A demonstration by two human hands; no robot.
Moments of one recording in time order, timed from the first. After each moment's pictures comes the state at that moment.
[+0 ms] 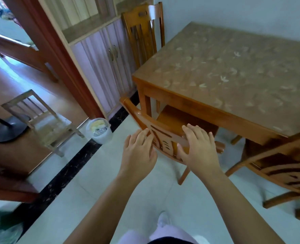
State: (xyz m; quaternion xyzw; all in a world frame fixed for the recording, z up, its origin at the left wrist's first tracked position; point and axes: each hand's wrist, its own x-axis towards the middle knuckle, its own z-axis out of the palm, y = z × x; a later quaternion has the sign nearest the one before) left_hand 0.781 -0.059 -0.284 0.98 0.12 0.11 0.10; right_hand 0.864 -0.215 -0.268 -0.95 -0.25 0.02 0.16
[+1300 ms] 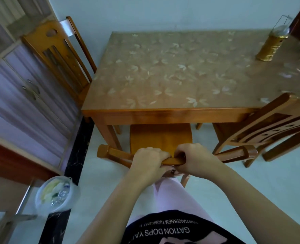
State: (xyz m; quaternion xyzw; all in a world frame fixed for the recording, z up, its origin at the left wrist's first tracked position) left_hand 0.941 0.049 -0.325 0.95 -0.28 -0.03 0.13; right_hand 0.932 -0.109 -0.297 -0.96 -0.10 0.15 0.21
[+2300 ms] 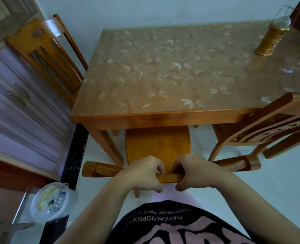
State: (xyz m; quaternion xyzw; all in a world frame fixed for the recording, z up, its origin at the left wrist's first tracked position) left_hand 0.981 0.039 -0.316 0.86 -0.19 -0.40 0.25; right_hand 0.957 -0.132 -0.305 -0.90 -0.10 0.34 0.27
